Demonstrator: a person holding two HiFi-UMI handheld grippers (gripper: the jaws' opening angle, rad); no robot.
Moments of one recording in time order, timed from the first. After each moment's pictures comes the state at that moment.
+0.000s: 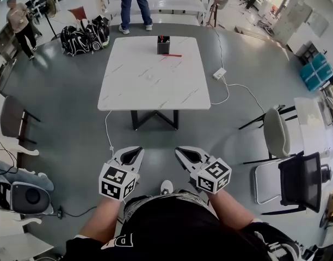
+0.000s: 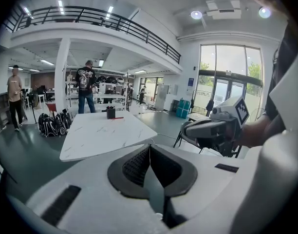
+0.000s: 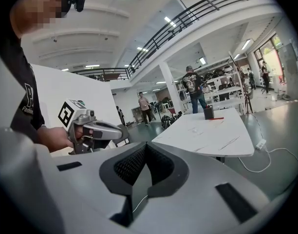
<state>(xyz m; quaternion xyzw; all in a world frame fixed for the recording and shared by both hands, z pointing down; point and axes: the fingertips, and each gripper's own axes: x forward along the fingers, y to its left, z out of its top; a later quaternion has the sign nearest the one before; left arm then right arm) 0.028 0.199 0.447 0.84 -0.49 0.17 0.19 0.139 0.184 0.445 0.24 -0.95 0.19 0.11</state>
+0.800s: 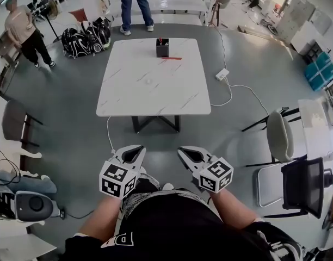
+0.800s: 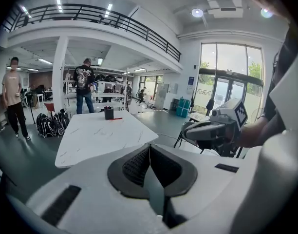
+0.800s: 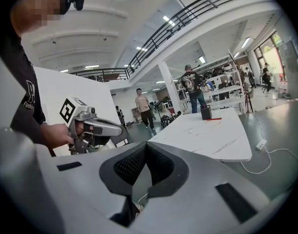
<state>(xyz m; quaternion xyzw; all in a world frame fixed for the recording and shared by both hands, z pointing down) 0.043 0.150 0.442 0.84 -0.48 0.18 0.19 0.158 0.138 0.448 0.23 -0.95 0.20 0.11</state>
